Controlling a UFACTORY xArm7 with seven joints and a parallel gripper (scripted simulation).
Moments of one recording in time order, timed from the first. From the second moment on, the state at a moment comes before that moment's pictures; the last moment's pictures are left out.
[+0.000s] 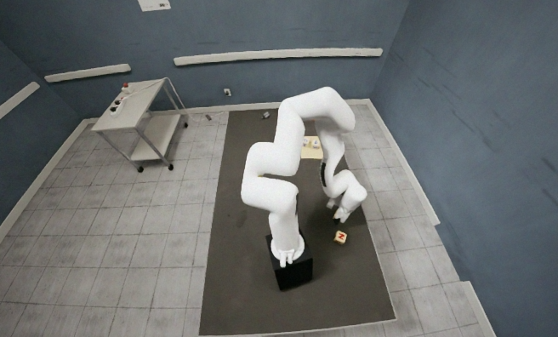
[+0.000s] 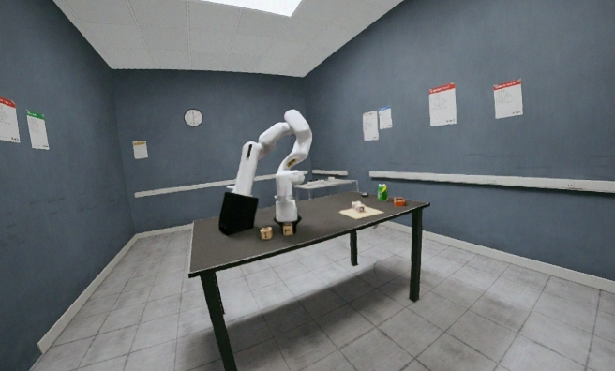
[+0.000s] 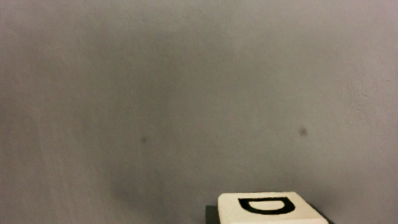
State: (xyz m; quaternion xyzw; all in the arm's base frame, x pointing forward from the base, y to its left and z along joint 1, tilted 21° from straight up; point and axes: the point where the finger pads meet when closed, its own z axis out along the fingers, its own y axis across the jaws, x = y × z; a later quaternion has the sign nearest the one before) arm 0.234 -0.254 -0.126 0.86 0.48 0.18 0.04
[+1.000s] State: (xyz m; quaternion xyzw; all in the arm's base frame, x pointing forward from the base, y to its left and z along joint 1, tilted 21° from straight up) arm 0.201 -0.266 -0.040 0.86 0.48 0.18 0.04
